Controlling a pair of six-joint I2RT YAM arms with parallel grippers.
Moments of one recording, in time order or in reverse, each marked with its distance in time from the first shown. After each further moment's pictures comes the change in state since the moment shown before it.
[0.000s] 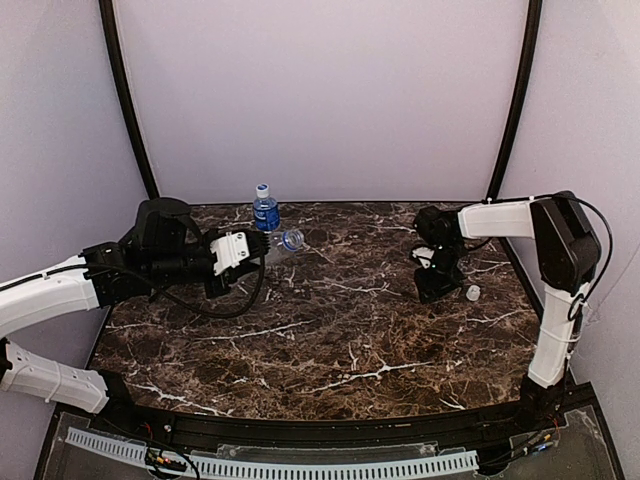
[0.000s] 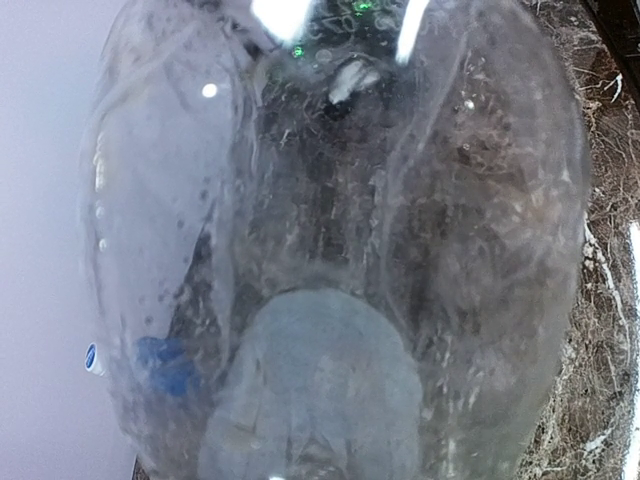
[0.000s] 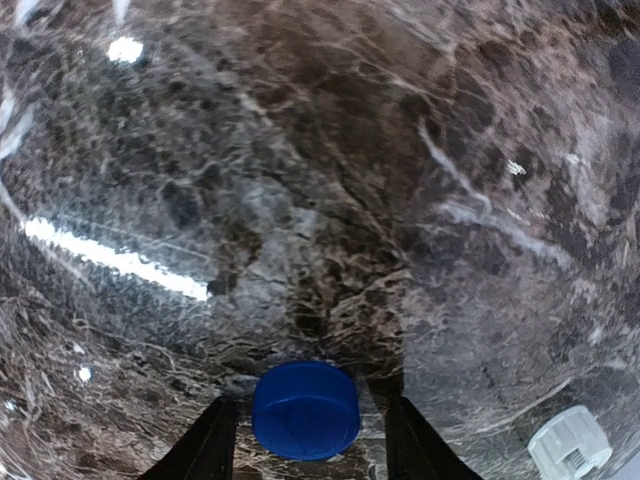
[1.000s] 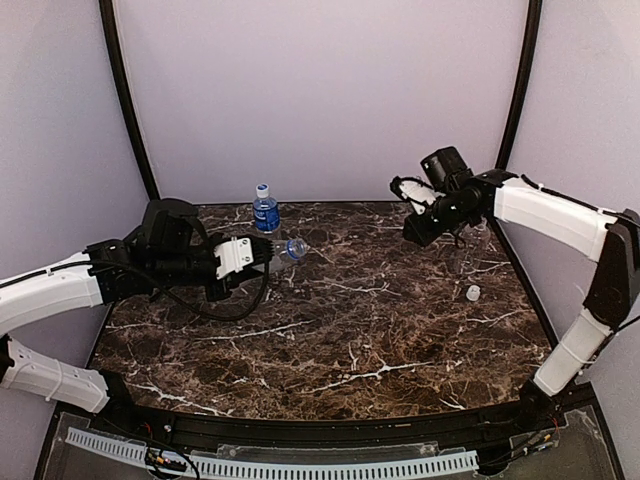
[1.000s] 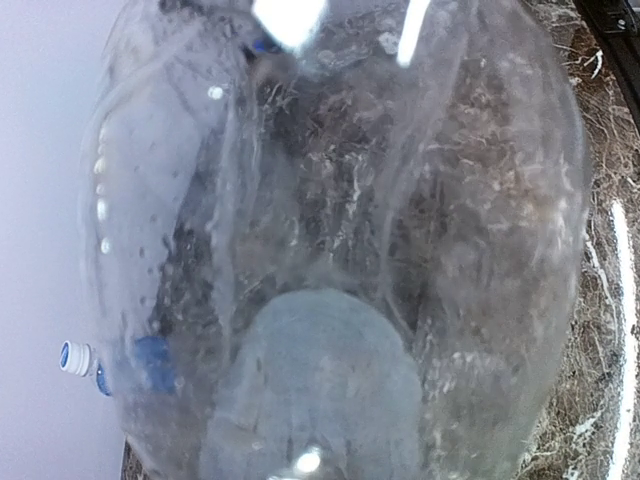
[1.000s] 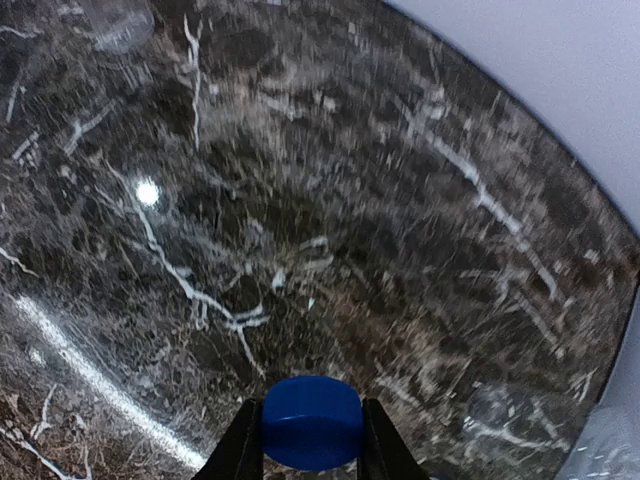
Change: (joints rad) left arm 0.000 0.031 0.020 -0.072 0.024 0.023; right arm 0.140 -0.379 0.092 0.229 0.013 -0.283
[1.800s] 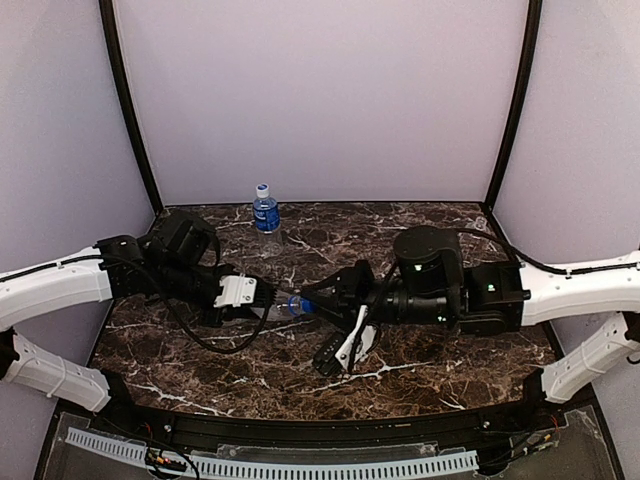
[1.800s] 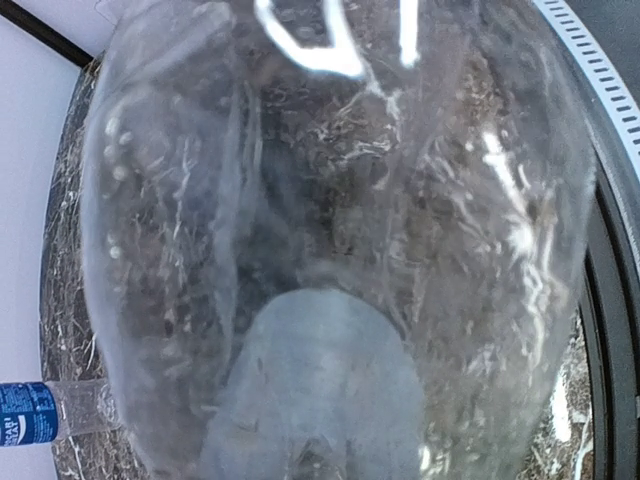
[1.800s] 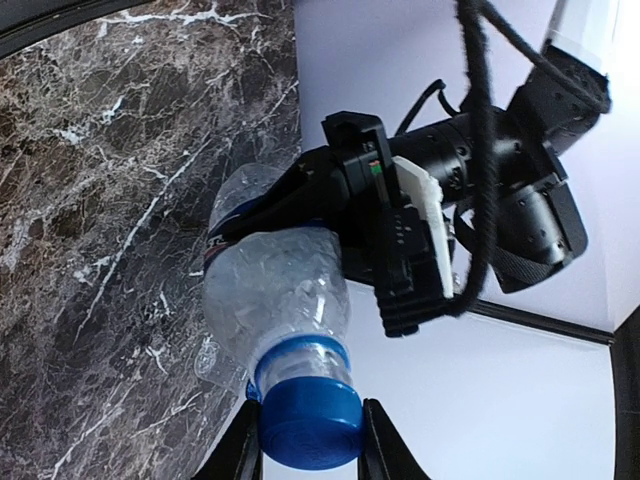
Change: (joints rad) left arm -0.001 0.070 0.033 -0.282 0.193 0.161; right arm 0.734 -0.200 -0.372 0.596 0.021 -1.421
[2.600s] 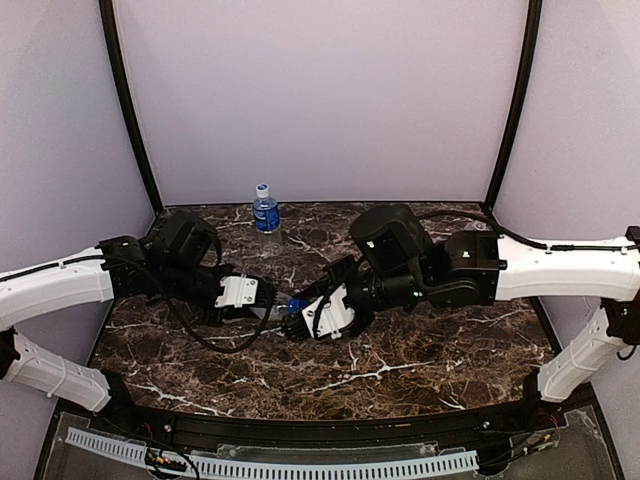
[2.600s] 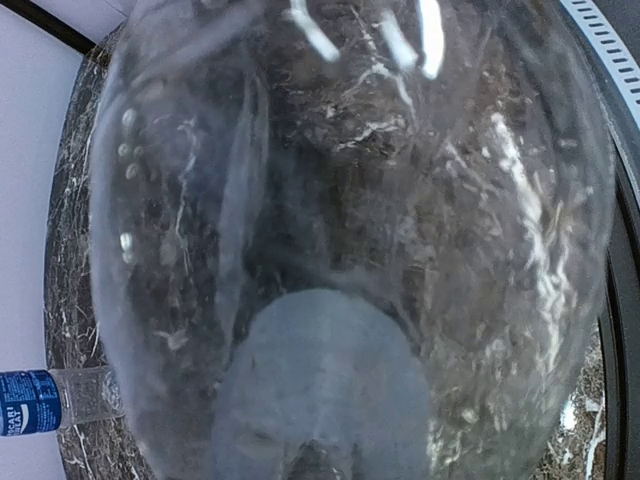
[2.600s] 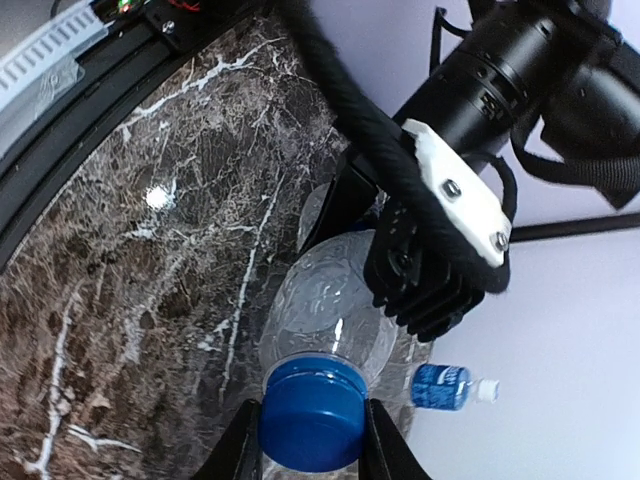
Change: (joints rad) left arm 0.002 0.000 -0.004 0.023 -0.043 0.002; right arm -0.042 0.125 0.251 -0.346 -0.109 0.563
